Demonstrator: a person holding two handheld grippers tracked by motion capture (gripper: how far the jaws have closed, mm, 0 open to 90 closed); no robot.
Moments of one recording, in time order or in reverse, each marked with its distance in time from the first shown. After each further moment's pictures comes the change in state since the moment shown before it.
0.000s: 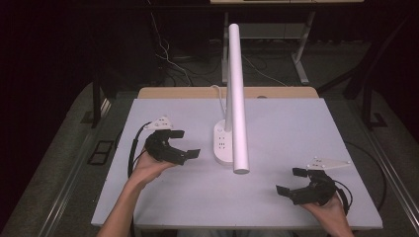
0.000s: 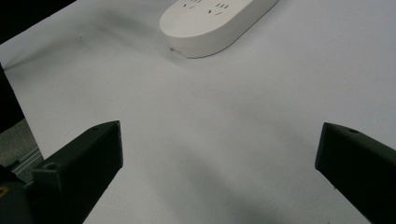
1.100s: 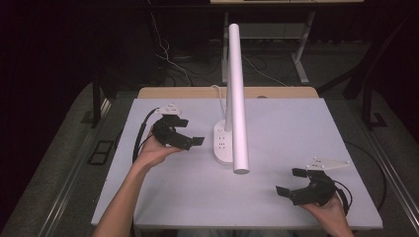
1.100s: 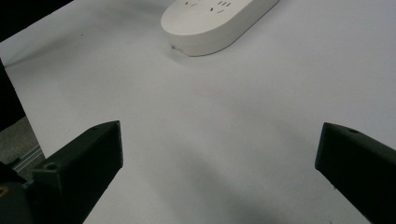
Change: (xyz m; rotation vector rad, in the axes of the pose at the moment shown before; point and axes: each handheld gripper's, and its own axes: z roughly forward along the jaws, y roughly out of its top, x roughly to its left) left arm 0.021 0.032 0.020 0.069 0.028 0.018; right arm 0.001 0.000 0.000 0.007 0.003 -0.003
